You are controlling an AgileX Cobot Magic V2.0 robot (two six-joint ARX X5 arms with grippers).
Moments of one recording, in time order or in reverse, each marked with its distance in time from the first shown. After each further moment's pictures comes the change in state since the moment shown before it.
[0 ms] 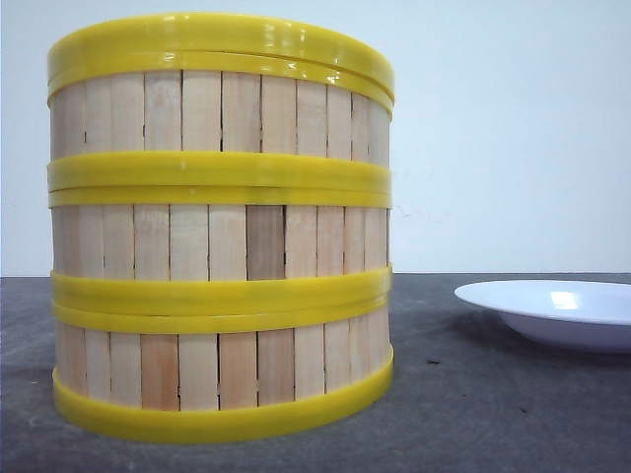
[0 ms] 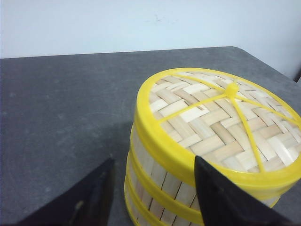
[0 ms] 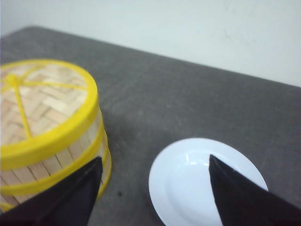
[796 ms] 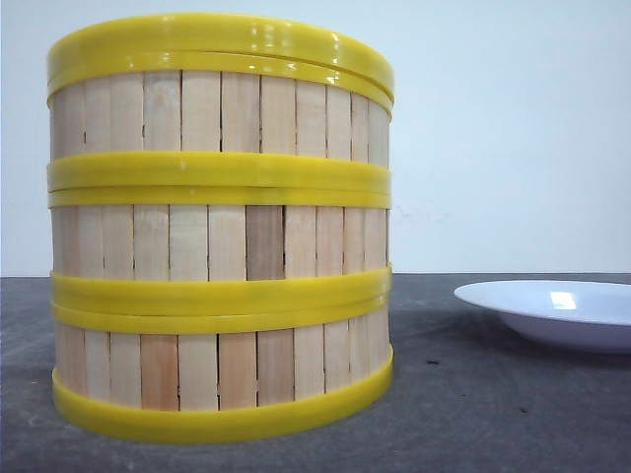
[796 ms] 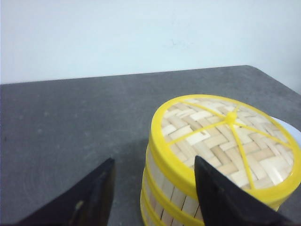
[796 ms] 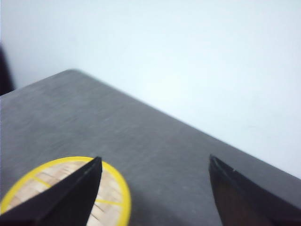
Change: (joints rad) left arm 0.000 -0.001 0.205 -0.138 -0.086 0.009; right arm -0.001 0.614 0.893 -0.177 -0.079 -0.181
